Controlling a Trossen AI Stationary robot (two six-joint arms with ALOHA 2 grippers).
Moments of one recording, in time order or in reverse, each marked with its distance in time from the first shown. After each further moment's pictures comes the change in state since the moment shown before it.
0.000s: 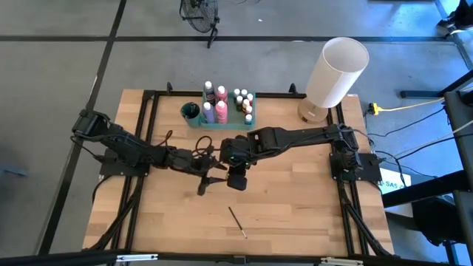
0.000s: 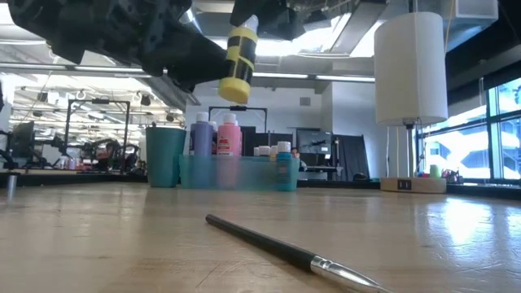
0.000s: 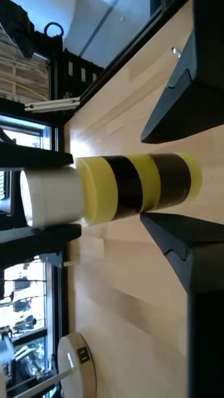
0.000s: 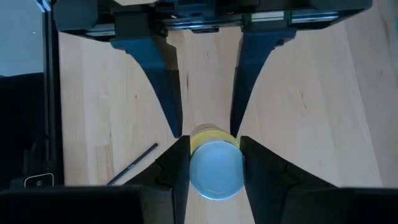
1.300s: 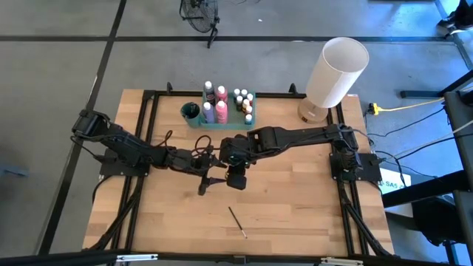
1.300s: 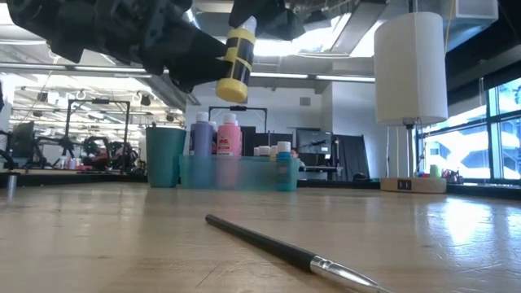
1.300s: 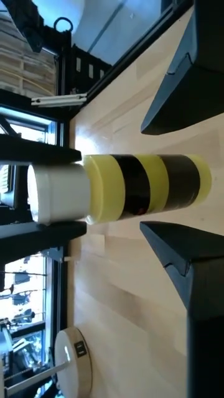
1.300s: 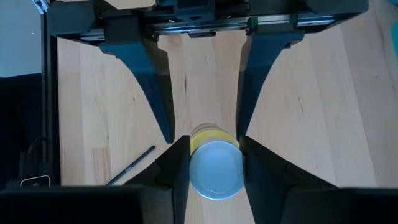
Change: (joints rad) left arm -0.002 -0.001 0.000 0.009 -0.031 -0.033; right arm -0.002 0.000 0.000 0.008 0.000 -0.011
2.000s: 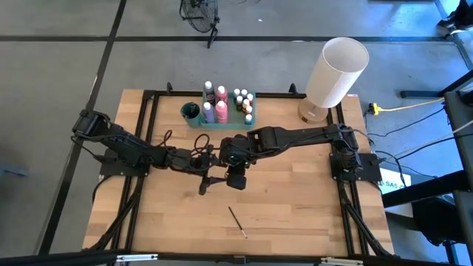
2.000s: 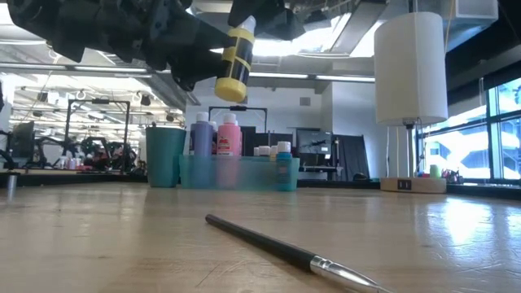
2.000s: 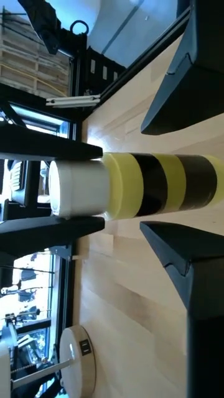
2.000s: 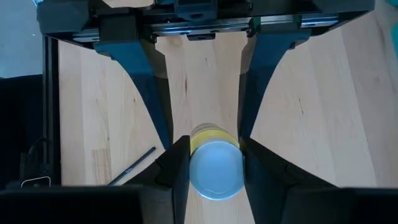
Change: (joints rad) left arm 0.001 0.005 0.000 0.045 -0.010 -0.032; right arm 0.001 0.000 0.000 0.005 -0.001 0.000
